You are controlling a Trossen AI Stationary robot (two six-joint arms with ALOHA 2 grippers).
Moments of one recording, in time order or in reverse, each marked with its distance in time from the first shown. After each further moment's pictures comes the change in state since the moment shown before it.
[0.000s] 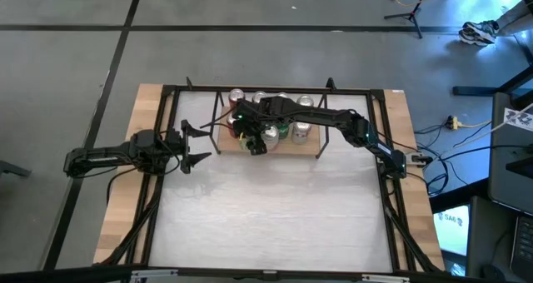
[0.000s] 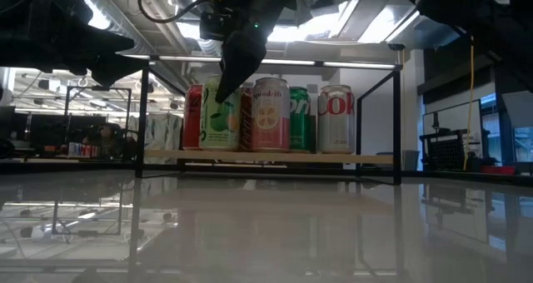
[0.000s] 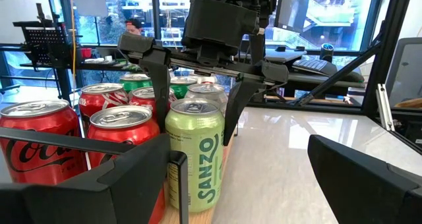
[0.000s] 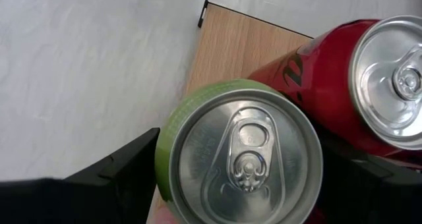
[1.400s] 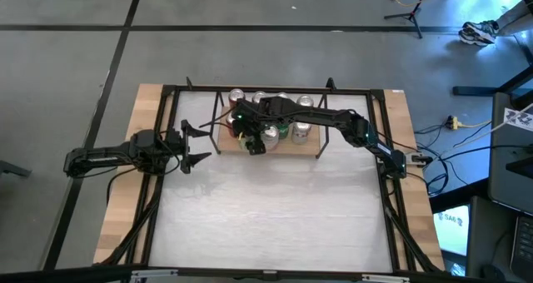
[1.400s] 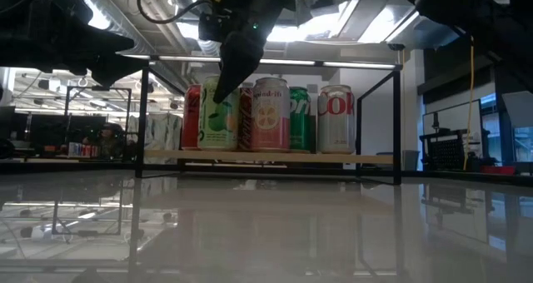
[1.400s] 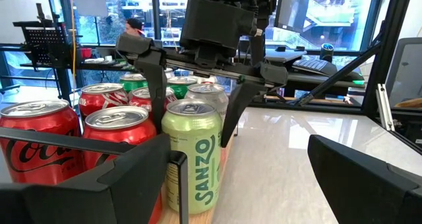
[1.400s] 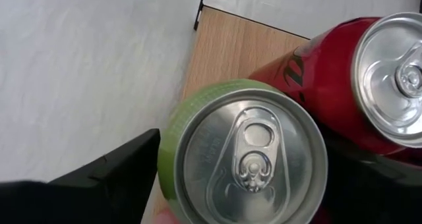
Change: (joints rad) left arm 0.000 0.000 0.000 0.000 0.000 0.000; right arm 0.000 0.002 -0.001 0.016 0.003 0.019
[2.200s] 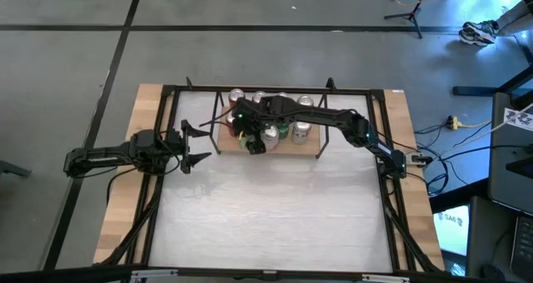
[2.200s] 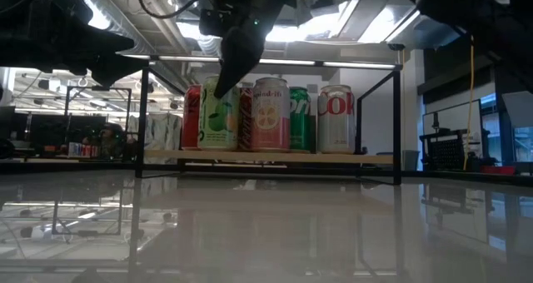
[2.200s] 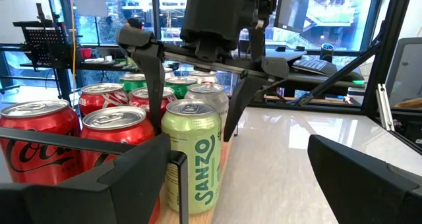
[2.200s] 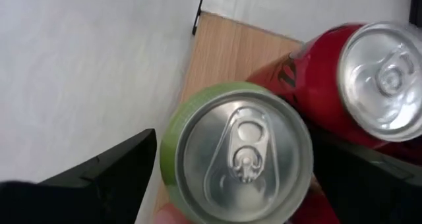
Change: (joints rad) left arm 0.000 0.000 0.000 0.000 0.000 0.000; right arm 0.001 -0.004 0.013 -0.013 -0.005 0.002
